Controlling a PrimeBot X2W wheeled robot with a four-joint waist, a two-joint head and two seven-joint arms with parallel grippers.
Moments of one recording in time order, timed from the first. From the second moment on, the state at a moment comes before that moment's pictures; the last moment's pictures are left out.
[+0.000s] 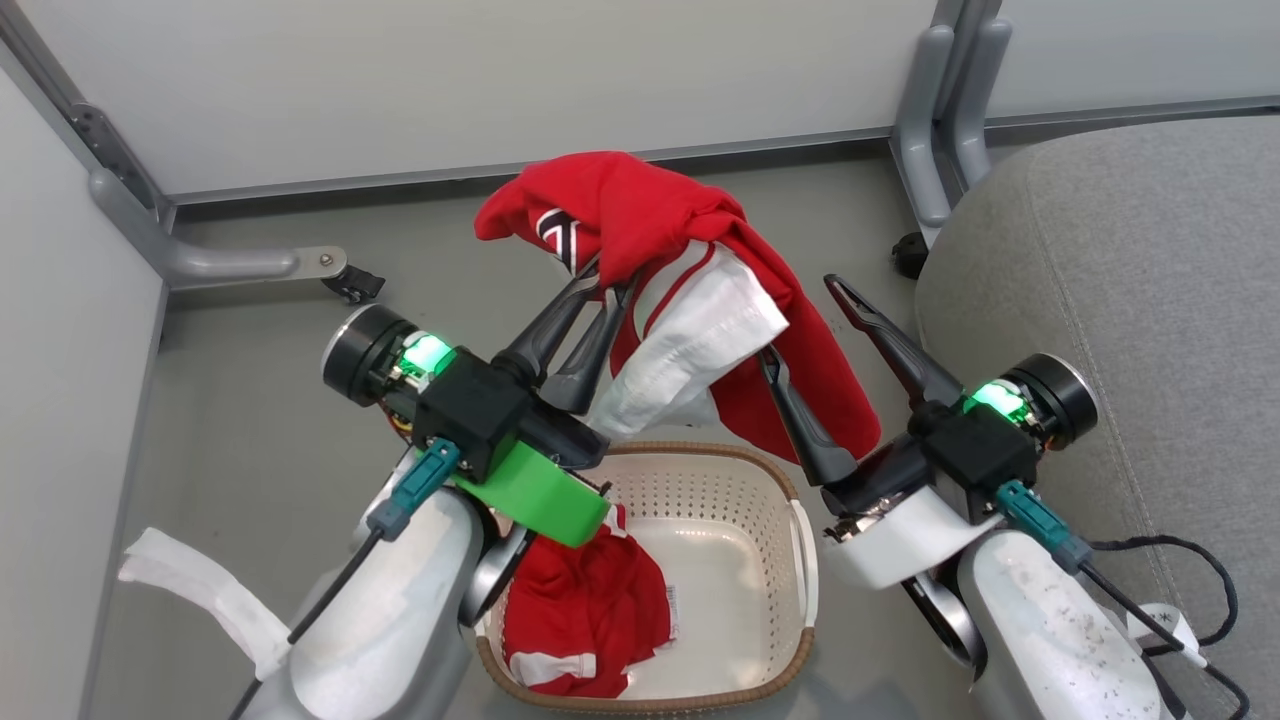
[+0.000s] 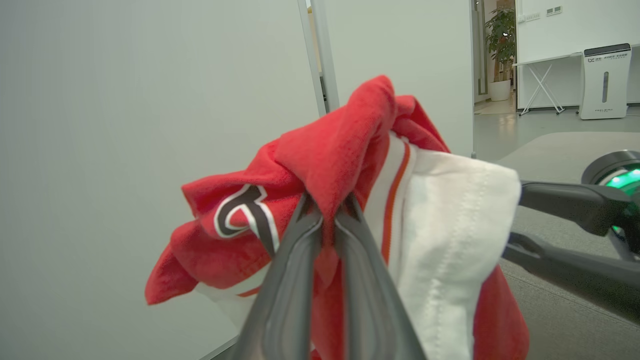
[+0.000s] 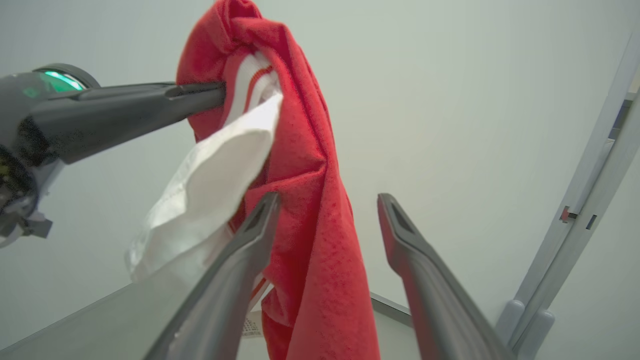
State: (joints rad) left arm -0.49 0.14 -0.54 0.17 -0.22 -0.13 -0.26; right arm -0.31 -0.08 0.33 0.04 0.02 0.13 -0.26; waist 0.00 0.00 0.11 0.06
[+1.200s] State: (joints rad) left arm -0.49 0.11 -0.62 0.15 -0.23 -0.13 -0.26; right arm -0.38 -0.08 0.36 0.18 0.06 0.13 -0.26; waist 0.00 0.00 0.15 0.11
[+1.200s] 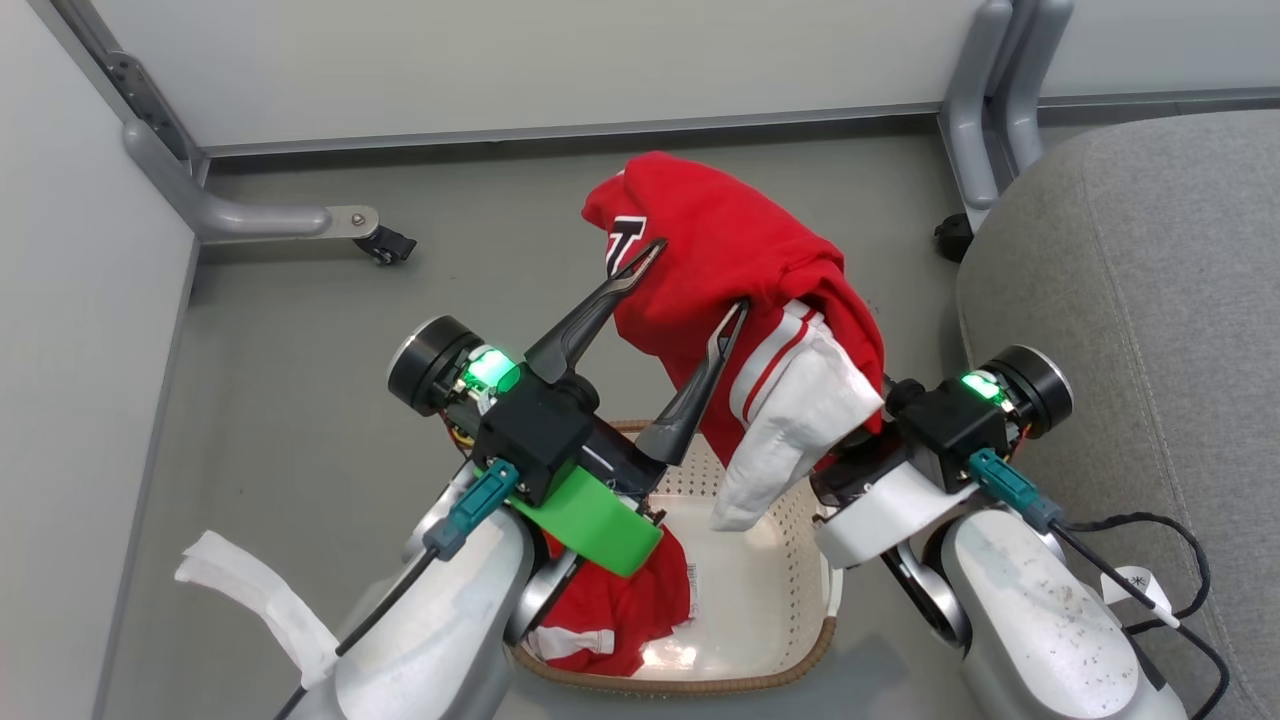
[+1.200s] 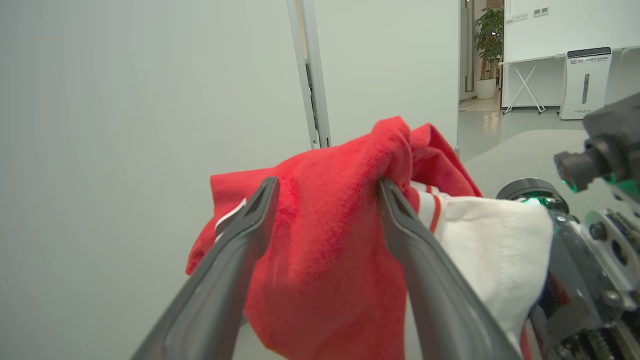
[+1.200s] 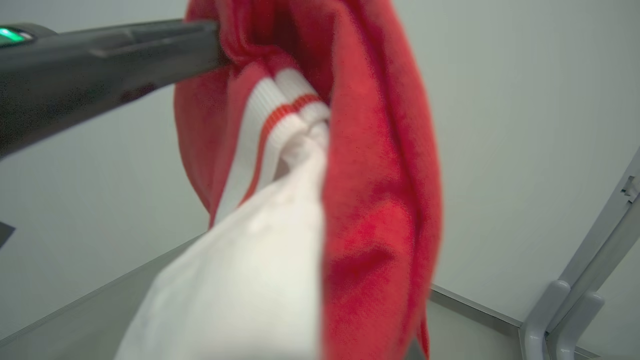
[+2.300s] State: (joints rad) left arm -0.51 0.15 -0.65 0.14 -0.22 -0.13 -0.26; right arm -0.32 -0.05 0.16 0.11 0.05 0.13 -0.26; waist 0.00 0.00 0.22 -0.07
